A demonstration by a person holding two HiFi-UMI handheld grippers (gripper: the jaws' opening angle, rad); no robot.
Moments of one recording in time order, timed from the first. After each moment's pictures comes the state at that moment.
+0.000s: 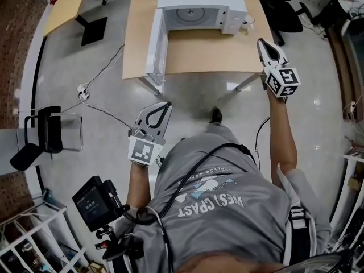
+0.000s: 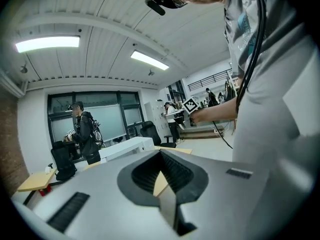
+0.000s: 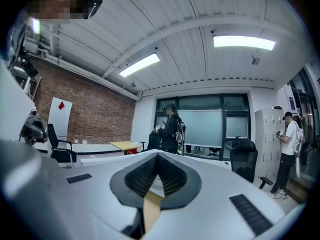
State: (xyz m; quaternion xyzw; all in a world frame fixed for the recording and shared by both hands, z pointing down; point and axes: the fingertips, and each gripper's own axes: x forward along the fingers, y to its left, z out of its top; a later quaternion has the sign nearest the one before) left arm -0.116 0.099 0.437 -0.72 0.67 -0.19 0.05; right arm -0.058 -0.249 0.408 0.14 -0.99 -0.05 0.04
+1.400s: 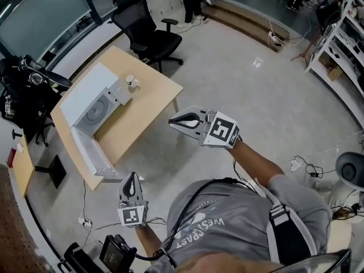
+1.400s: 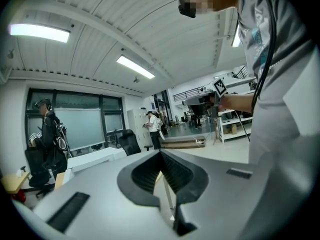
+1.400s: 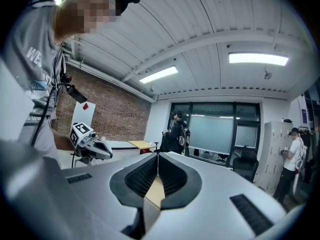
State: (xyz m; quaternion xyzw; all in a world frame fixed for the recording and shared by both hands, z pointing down) left arm 0.015 0.064 0.430 -0.79 0.61 -0.10 0.03; right arm 0.163 -0.070 0.335 0.08 -0.99 -0.11 0.05
